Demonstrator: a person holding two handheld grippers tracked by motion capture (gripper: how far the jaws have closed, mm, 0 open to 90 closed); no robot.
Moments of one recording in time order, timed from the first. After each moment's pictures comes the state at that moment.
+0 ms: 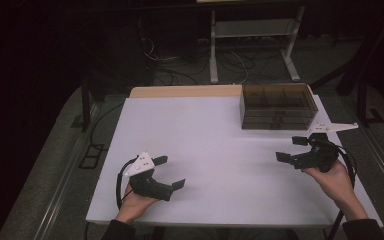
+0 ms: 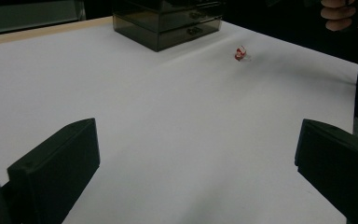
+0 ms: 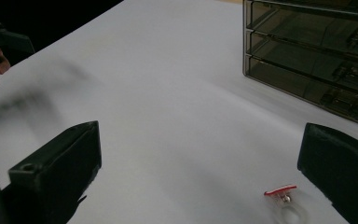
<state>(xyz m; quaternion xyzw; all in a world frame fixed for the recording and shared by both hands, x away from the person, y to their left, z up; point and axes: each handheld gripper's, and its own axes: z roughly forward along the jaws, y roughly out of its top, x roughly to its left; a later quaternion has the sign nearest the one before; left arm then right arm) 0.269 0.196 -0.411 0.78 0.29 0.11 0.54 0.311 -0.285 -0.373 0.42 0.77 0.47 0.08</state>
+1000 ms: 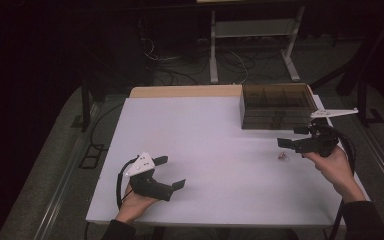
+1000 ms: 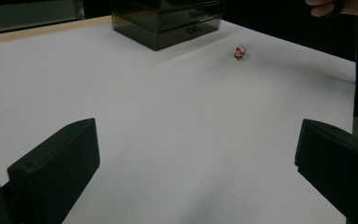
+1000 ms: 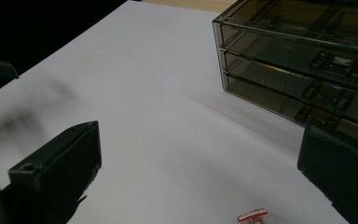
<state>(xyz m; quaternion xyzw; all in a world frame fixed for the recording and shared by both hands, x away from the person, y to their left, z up) 0.269 0.196 -0.412 0.78 0.28 0.11 0.54 0.344 -0.295 -0.364 0.44 0.76 0.47 0.07</state>
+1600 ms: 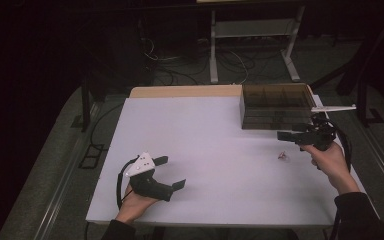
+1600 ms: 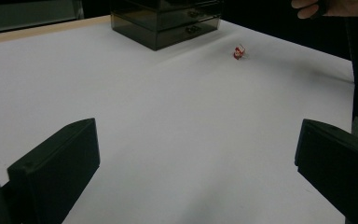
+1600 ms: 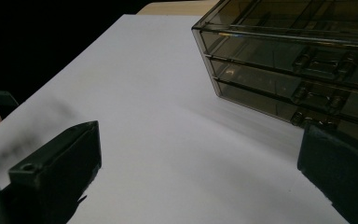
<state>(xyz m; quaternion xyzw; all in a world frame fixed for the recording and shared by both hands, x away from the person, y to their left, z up) 0.269 0.195 -0.412 0.78 0.28 0.11 0.54 0.366 -0.304 -0.376 0.47 0.73 0.50 0.03</state>
